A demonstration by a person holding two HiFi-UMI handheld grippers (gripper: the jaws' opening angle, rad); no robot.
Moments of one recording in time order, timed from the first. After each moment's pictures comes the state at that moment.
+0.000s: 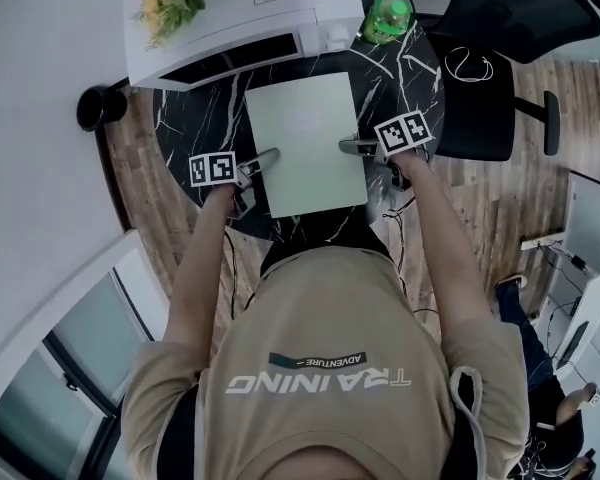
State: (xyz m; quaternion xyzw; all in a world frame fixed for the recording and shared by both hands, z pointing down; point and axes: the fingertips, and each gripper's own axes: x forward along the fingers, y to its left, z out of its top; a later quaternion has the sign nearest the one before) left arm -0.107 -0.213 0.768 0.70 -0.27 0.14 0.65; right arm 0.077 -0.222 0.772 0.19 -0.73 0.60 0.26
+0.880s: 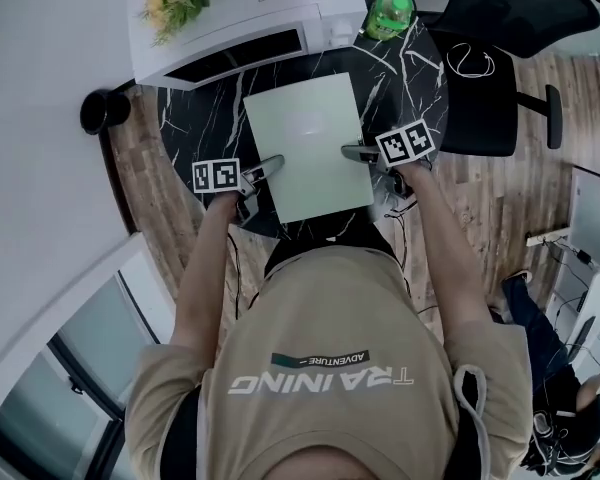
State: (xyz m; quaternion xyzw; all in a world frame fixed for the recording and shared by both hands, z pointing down) left arm -0.110 -0.194 0.752 0.71 -0.26 0.15 0.63; right arm 0.067 -0.208 0.754 0.21 -0.77 0.54 0.27
